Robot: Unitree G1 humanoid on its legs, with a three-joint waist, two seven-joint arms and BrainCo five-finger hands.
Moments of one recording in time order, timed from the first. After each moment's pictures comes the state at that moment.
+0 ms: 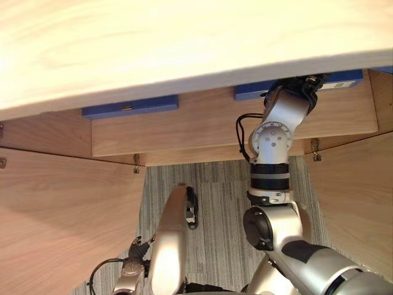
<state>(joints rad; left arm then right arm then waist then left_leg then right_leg) 0.01 0.07 0.06 0.82 -0.03 0.07 0.21 -1.00 0.12 -0.23 0.16 1.12 -0.51 -0.56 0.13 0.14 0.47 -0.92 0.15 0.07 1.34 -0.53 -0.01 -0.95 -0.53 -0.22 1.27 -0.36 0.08</state>
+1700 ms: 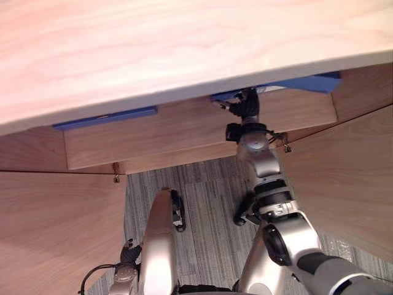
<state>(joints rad) 0.06 0.08 0.10 0.80 -0.04 0.01 0.21 -0.83 -0.10 0.02 0.44 -0.02 0.10 -0.30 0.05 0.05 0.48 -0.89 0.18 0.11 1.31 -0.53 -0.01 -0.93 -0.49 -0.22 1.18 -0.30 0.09</state>
